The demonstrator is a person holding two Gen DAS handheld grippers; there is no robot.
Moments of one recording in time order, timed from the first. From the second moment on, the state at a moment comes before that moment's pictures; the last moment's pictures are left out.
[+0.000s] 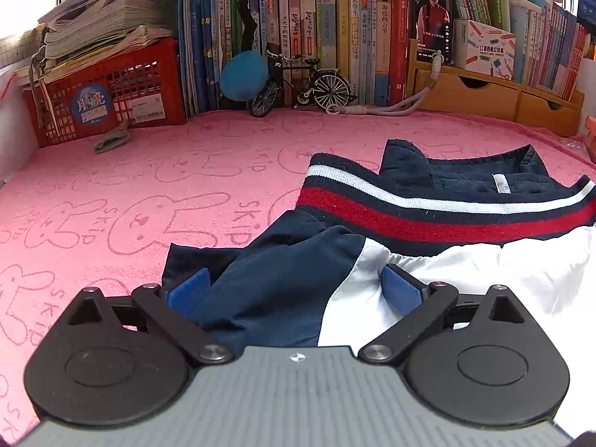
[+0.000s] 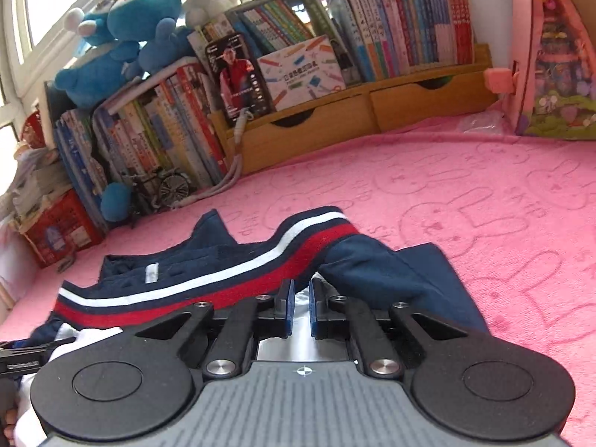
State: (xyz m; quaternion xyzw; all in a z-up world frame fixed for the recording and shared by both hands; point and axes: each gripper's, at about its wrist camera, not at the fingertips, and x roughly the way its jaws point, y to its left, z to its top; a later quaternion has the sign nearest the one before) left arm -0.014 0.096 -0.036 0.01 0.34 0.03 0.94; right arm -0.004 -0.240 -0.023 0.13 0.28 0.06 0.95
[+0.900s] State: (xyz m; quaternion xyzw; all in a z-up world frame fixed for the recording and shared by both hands) left arm -0.012 0.097 -0.036 0.00 0.34 0.02 0.94; right arm -0.047 -0.205 0.007 -0.07 0.25 0.01 0.97
